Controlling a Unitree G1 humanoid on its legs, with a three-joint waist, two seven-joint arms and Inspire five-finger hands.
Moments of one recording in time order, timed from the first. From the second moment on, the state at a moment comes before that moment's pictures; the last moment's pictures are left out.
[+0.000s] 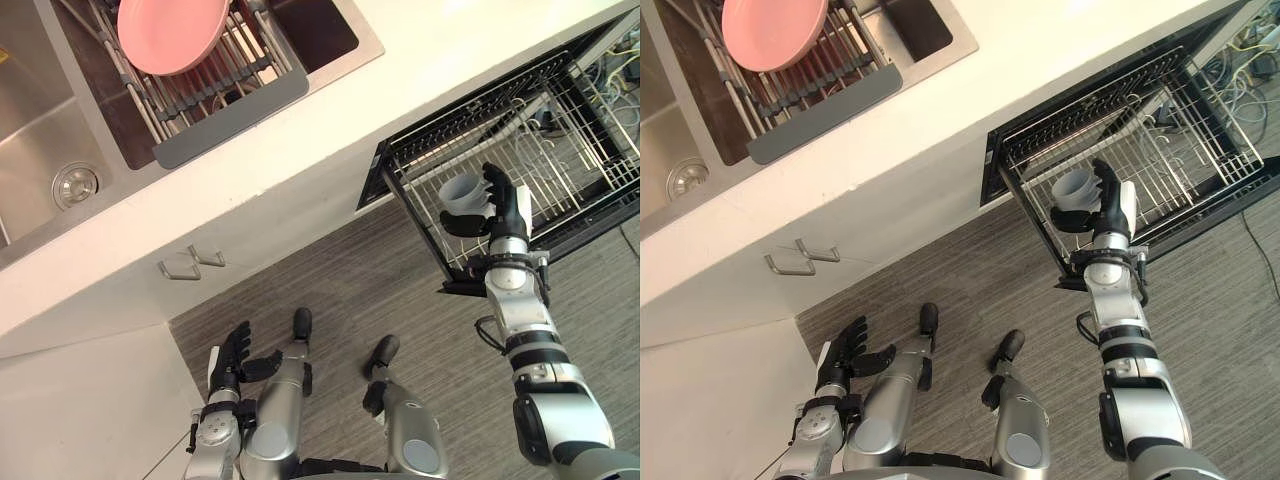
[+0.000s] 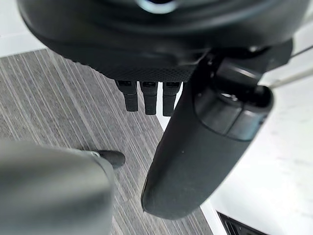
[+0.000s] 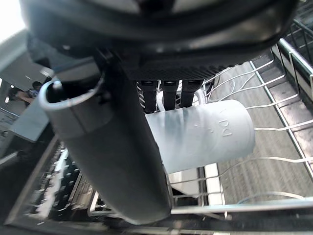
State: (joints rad) left arm 0.12 0.10 0.00 0.55 -0.10 -0.18 0.15; right arm -0.49 -0.39 -0.07 0.54 -0.10 -0.04 -0.23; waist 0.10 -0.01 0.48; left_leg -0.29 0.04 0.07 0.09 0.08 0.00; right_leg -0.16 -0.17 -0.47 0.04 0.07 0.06
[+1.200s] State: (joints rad) left arm 0.14 0.12 0.06 0.68 -0.10 -0.14 0.11; right arm -0.20 -0.16 -0.17 0.29 0.16 -0.07 -0.27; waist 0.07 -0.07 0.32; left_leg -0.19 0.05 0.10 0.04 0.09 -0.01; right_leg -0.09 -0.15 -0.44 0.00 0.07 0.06
